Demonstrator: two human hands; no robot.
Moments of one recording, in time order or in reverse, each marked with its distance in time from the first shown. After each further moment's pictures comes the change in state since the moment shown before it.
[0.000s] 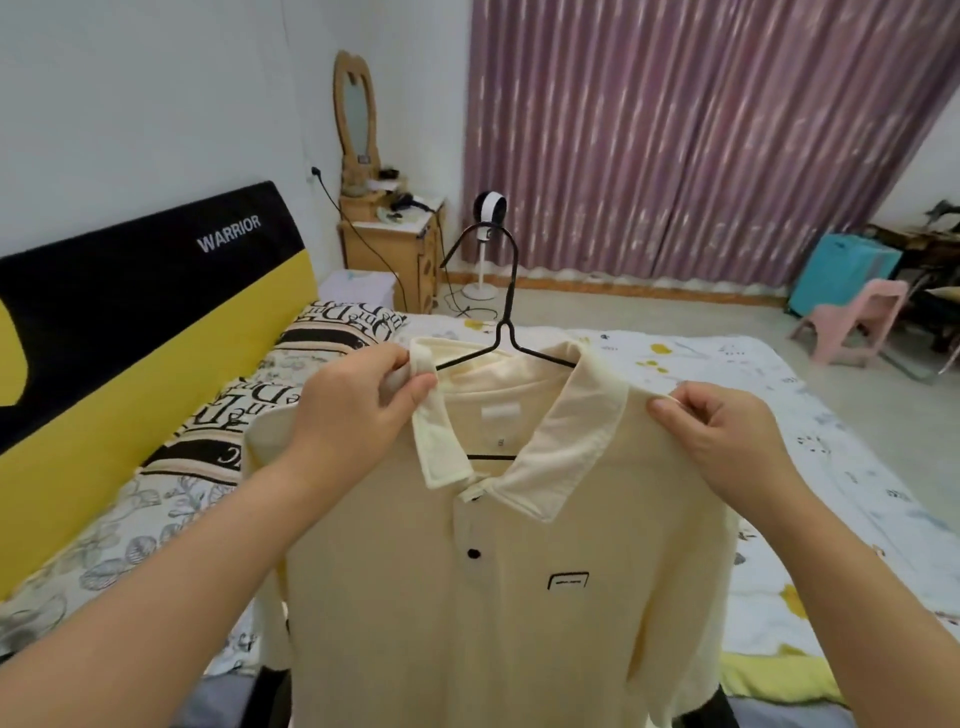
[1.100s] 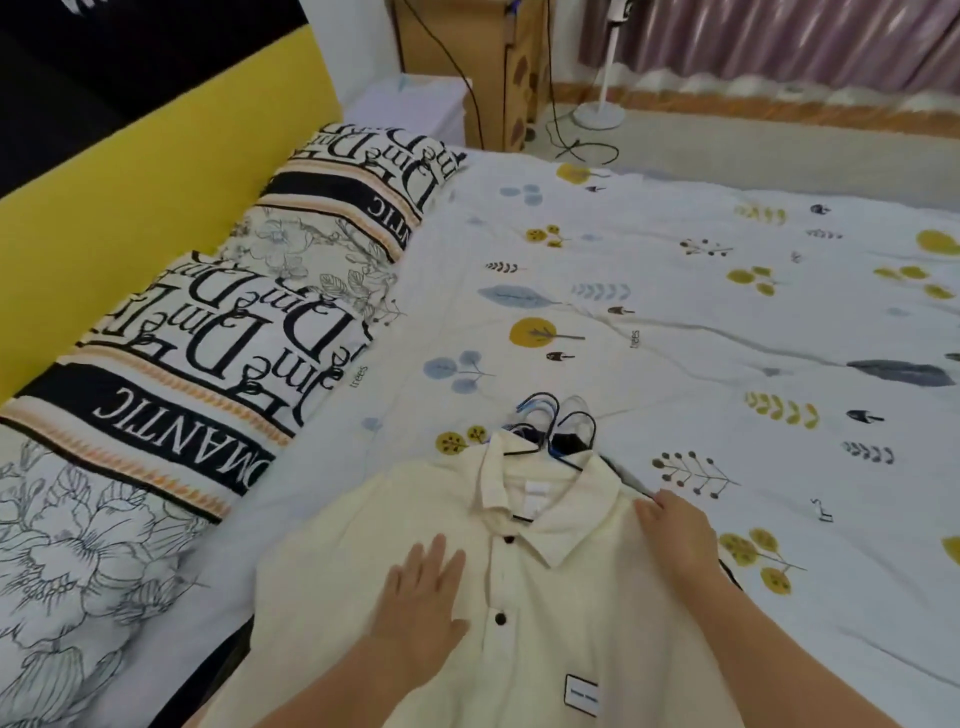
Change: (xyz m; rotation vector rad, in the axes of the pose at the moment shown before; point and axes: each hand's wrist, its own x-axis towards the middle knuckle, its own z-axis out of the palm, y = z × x) left_hand -0.072 -0.270 0.467 0.404 -1.302 -0.561; right_hand 0.203 0.434 0.389 -0.399 -0.561 0.550
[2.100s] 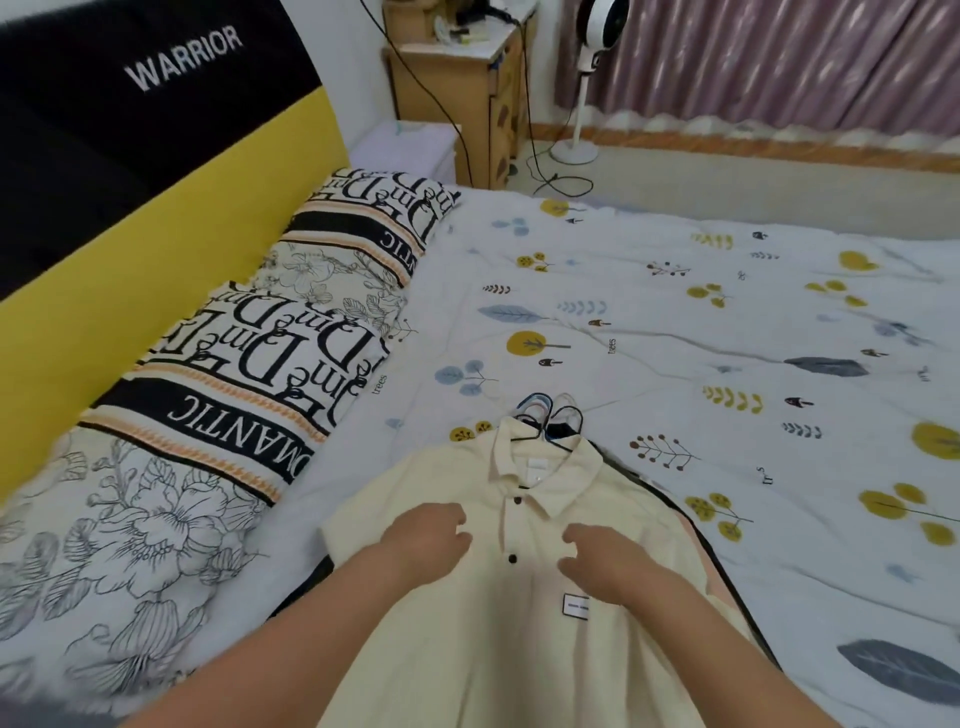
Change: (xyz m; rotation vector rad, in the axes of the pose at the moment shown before) left_hand -0.094 -0.008 -0.096 -0.249 0.044 0.014; right_hand -0.154 -0.073 -0.041 -0.399 -0.532 -0.195
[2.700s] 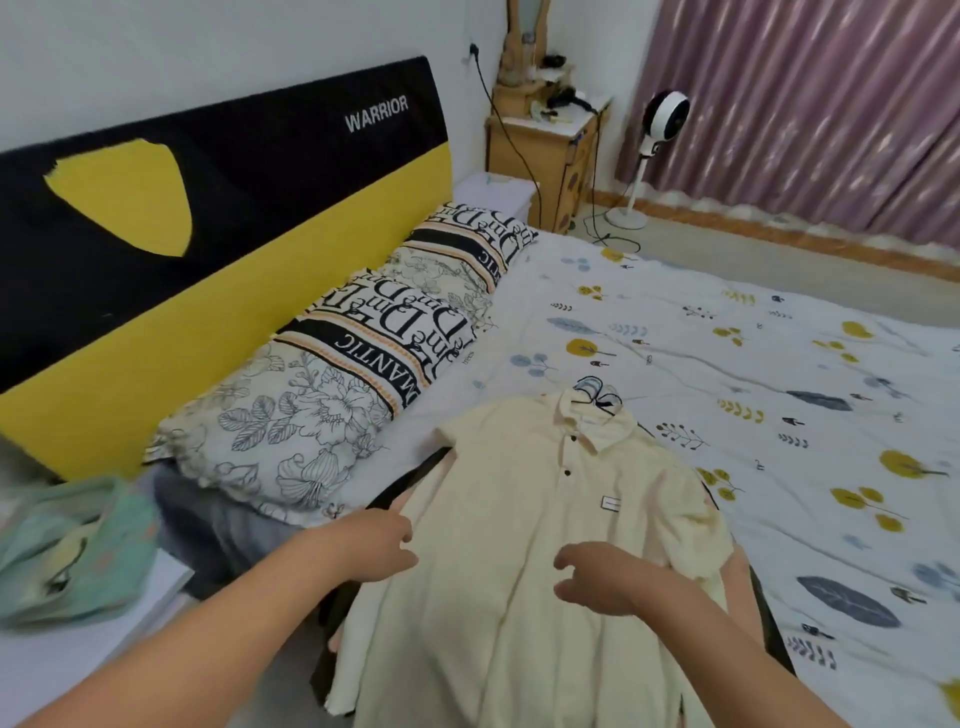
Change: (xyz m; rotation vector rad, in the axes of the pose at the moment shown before) left_hand -0.318 -0.112 0.042 0.092 -0.067 -0.048; right_hand -0.257 -0.096 0.105 -0.179 -0.087 -0.193
